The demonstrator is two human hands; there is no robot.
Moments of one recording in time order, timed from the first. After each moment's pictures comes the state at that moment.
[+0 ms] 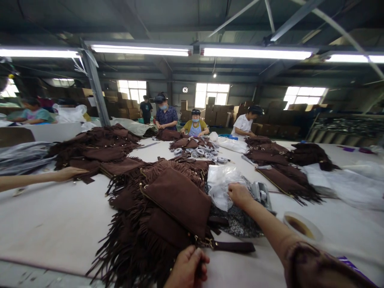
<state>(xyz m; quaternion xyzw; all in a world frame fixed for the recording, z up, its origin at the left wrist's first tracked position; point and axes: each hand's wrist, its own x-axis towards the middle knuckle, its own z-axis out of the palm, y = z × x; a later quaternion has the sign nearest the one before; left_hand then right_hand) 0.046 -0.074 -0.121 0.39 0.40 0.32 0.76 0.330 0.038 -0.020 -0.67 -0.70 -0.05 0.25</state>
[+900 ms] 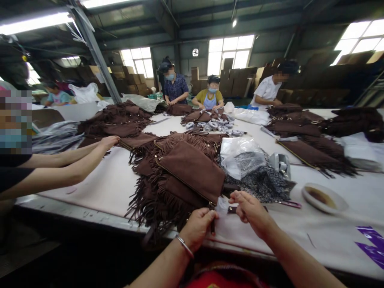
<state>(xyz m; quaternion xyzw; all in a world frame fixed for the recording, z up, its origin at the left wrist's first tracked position) 0.041 -0.093 -0.094 0.40 0.39 0.34 0.76 0.230 -0.106 -0.052 -0.60 -0.41 0.51 0.45</state>
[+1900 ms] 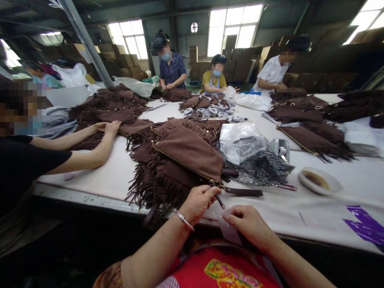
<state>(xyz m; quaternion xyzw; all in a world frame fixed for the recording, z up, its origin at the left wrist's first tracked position) 0.047 -0.085 -0.055 0.47 0.42 0.34 0.70 0.211 -0.162 -0.059 -0.64 -0.53 0.47 0.29</state>
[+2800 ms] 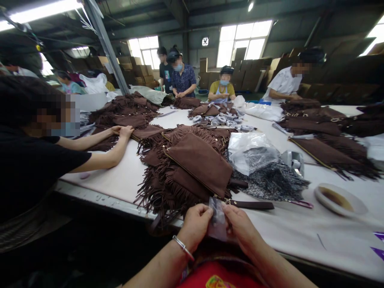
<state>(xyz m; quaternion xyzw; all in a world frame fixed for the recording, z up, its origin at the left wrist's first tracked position) 0.017 -0.113 -0.083 0.46 0.56 0.35 0.59 0.163 -0.133 -0.085 -0.57 -0.32 0.61 0.44</state>
